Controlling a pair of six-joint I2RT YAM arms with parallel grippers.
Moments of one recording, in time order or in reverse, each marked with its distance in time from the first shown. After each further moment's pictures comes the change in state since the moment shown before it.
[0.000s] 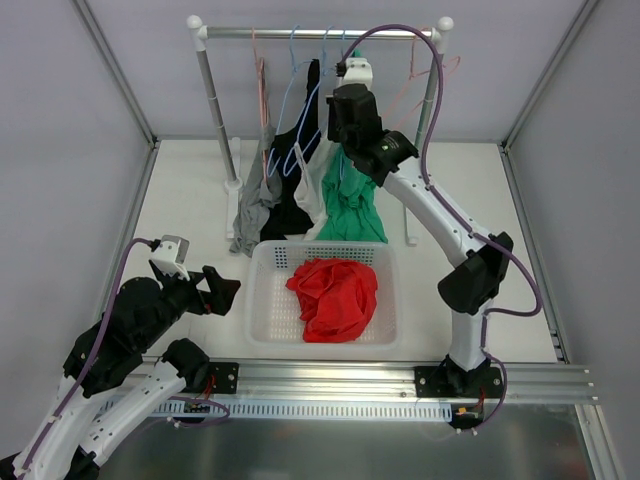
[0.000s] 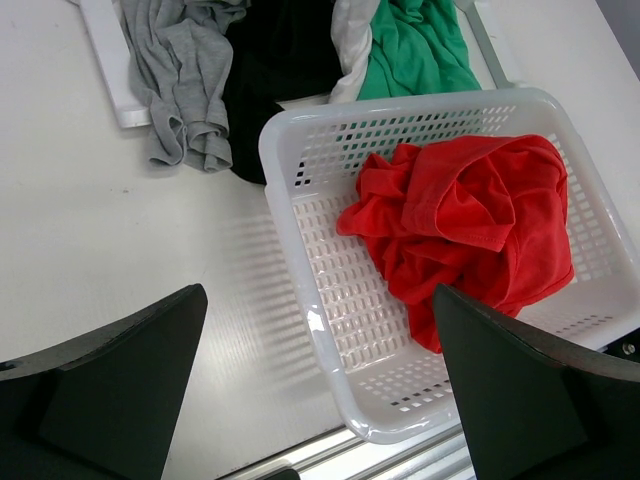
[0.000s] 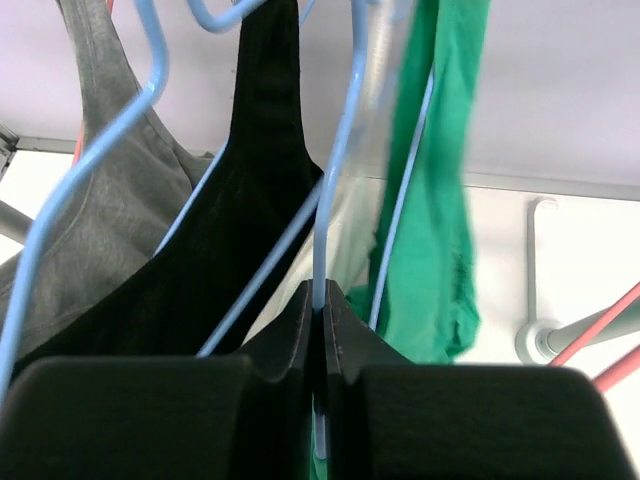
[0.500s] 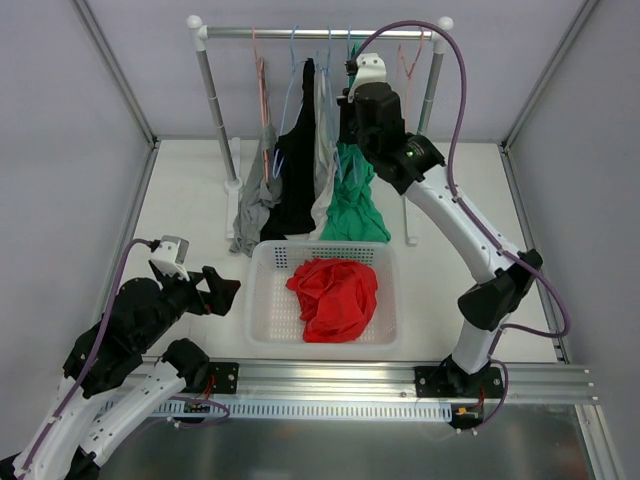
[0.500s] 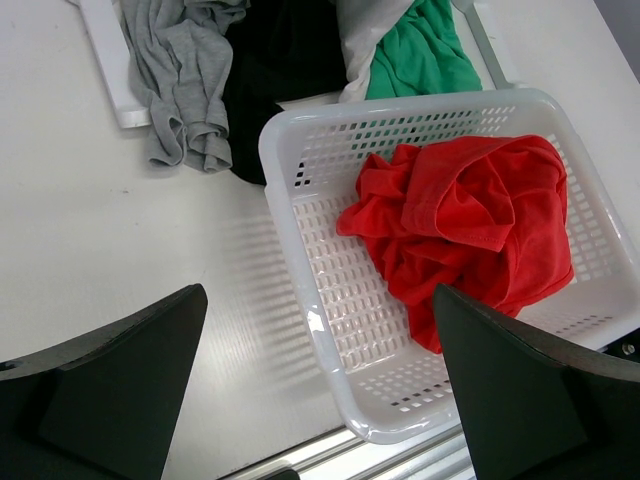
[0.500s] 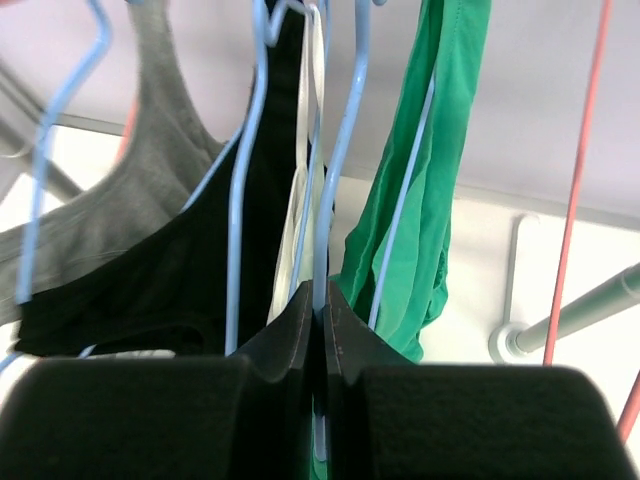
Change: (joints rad) left arm 0.000 -0.002 -0.002 0.001 0.000 0.000; right arm 0.003 -0.148 -0.096 -0.019 -0.056 -0.074
